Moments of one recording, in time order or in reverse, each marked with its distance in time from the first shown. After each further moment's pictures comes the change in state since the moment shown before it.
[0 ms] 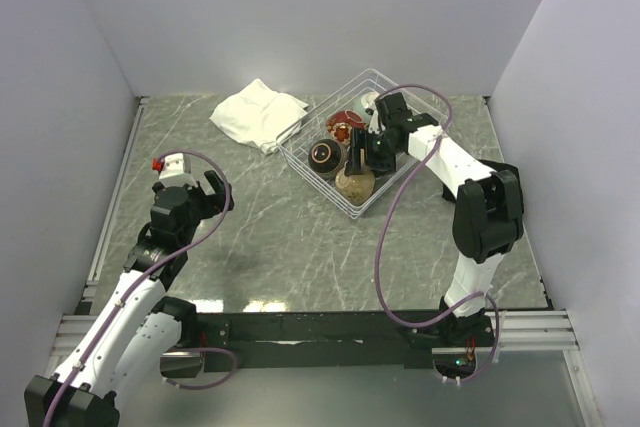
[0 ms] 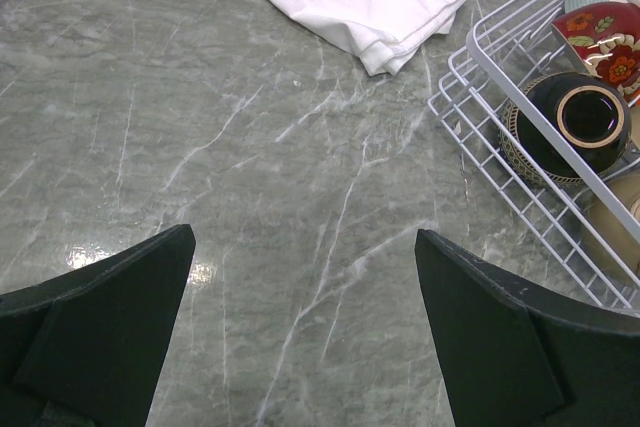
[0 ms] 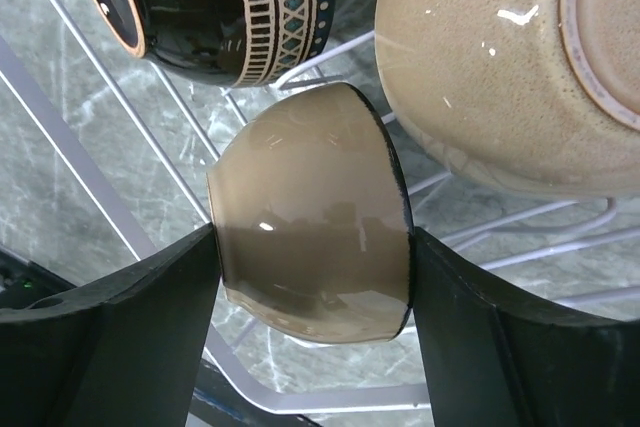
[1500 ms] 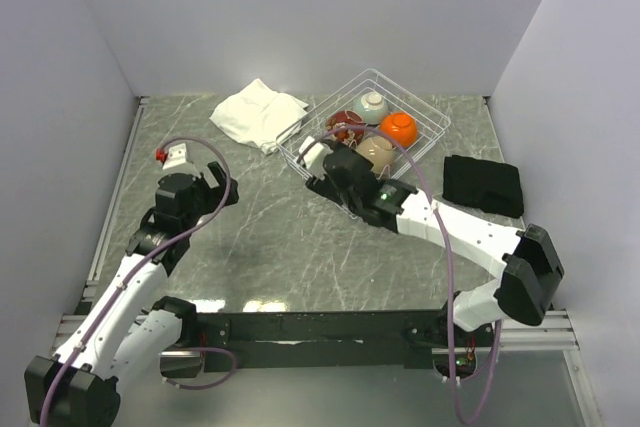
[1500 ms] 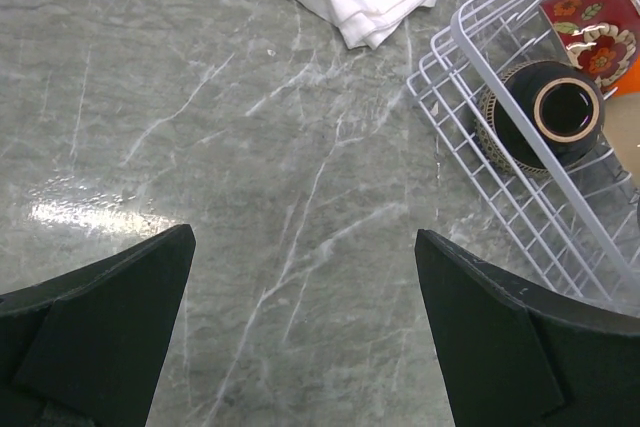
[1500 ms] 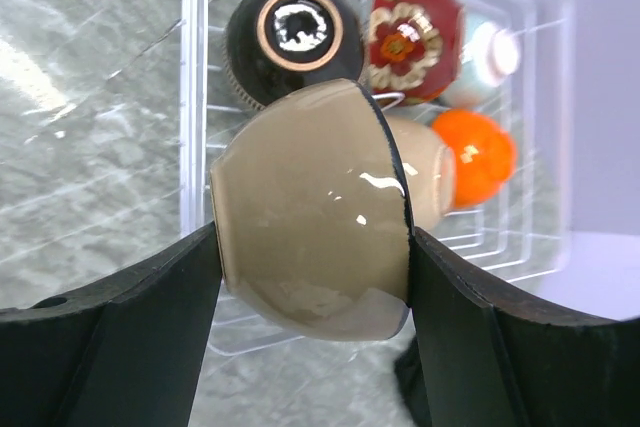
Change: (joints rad) left arm 0.000 0.104 0.088 -0.075 0.045 -0.098; right arm 0.539 -0.397 -0.338 0.402 0.771 -0.749
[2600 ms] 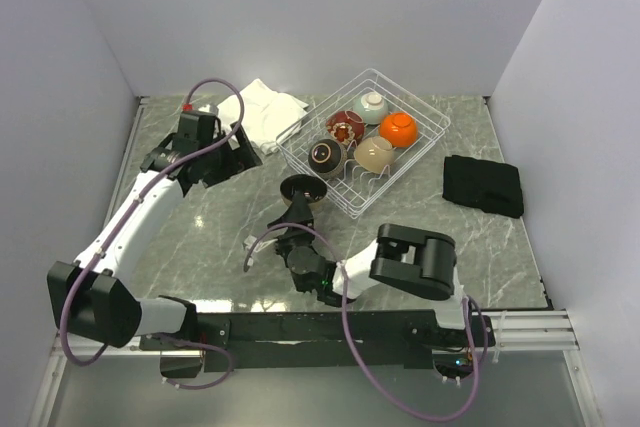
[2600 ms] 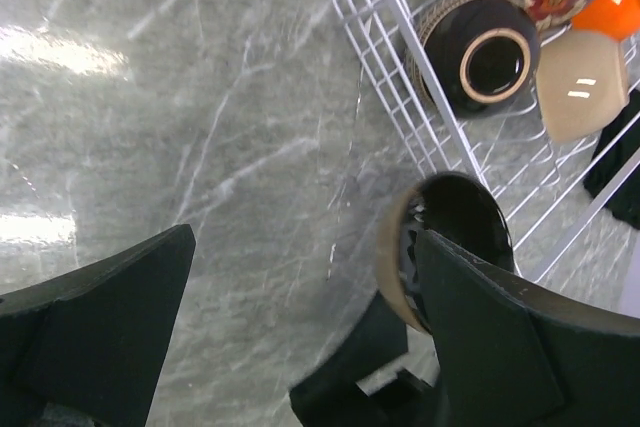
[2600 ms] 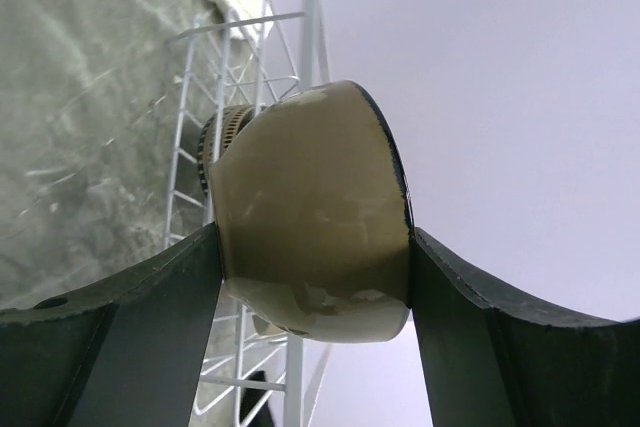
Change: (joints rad) left arm 0.000 0.499 0.589 -0.435 0.229 -0.153; right arm 0.415 0.511 -0.374 1.485 0.502 -1.026
